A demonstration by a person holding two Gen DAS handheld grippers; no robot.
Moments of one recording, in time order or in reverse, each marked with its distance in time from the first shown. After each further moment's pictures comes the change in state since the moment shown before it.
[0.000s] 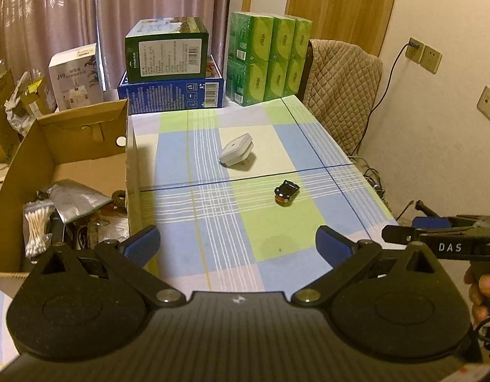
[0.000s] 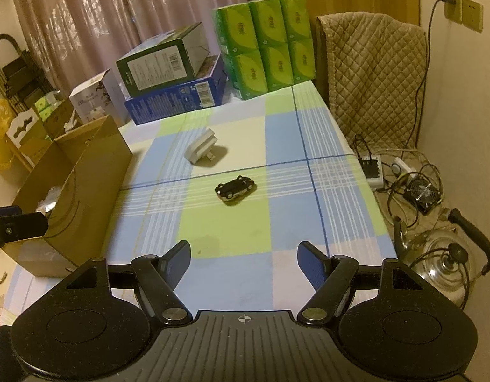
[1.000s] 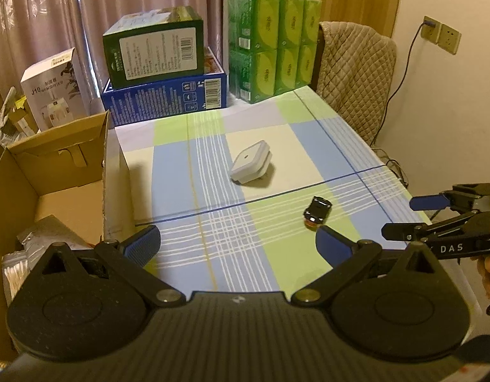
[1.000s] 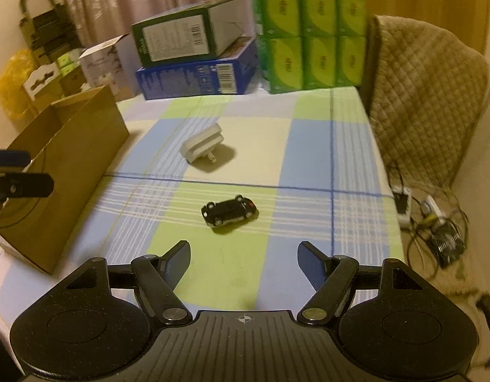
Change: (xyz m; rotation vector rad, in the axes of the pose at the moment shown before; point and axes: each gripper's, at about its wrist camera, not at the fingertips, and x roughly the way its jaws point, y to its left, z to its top) left arm 0.103 0.015 0.042 0.071 0.037 0.026; right arm 0.111 -0.020 0.044 -0.237 0.046 0.091
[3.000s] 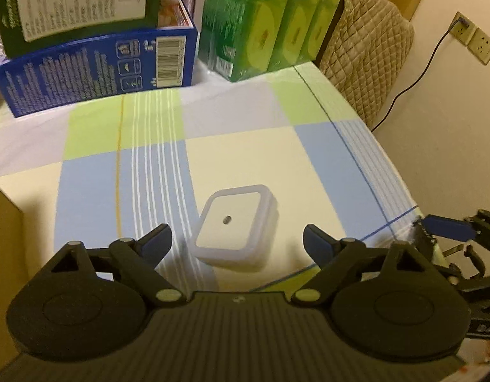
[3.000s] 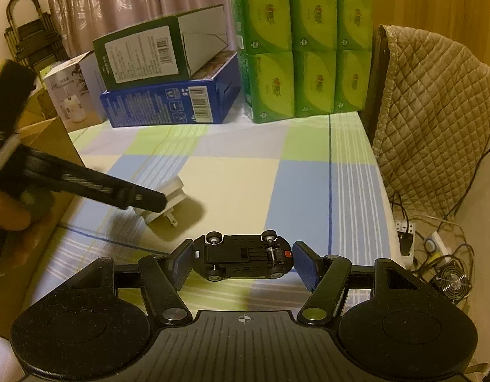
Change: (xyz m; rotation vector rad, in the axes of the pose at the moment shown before) left arm 0.213 0.017 0.091 -0.062 0.167 -0.181; right arm 0.081 -0.038 0.064 0.032 -0.047 -0.053
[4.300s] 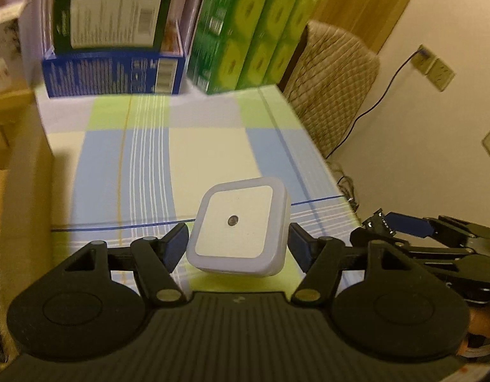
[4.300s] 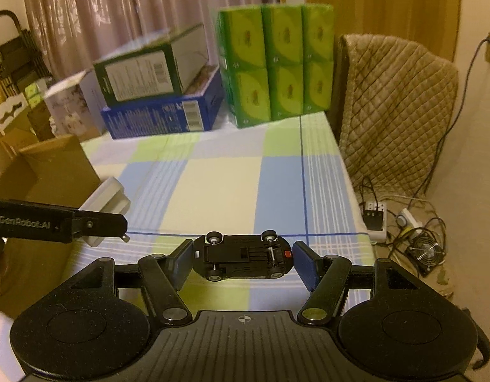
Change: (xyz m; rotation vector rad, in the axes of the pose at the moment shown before) left arm -0.147 -0.055 -0.067 -0.092 -0.111 -0.050; right arm -0.114 0.036 -0.013 0.096 -0.020 -0.082
